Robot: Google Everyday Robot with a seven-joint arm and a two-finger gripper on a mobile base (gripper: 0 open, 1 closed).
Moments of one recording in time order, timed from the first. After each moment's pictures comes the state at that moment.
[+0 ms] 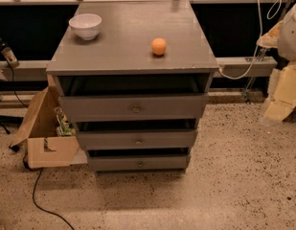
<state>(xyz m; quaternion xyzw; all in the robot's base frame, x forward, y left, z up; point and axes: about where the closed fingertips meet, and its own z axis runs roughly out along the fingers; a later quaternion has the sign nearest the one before) 0.438 -0.216 0.980 -0.60 0.78 -0.04 0.17</state>
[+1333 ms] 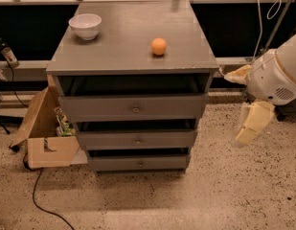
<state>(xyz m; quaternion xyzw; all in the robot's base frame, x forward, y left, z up) 0.458 -0.190 0.885 -0.63 0.74 0.08 0.22</state>
